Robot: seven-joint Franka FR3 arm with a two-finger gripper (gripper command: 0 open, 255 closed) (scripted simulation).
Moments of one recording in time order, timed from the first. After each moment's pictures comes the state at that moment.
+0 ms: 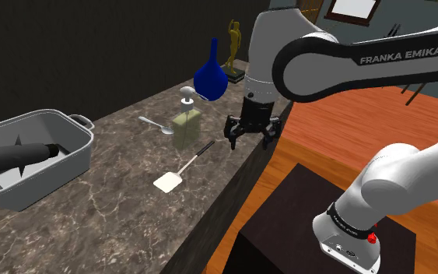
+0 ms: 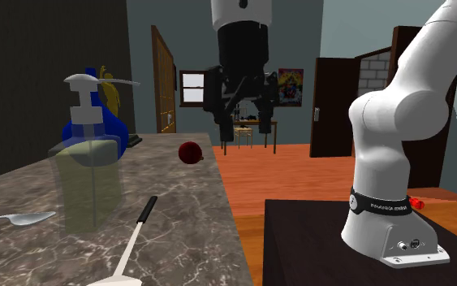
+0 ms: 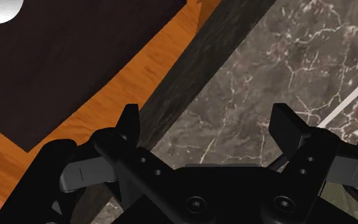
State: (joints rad) arm -0.08 -0.56 0.49 -2.46 0.30 1.88 0.98
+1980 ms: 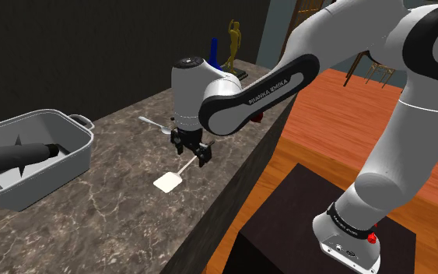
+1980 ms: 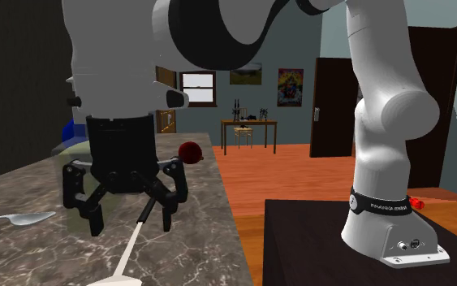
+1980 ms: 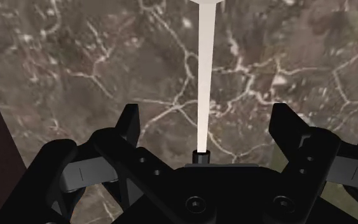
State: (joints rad) arm -0.25 0.23 0.79 -2.10 -0.28 2.22 2.10
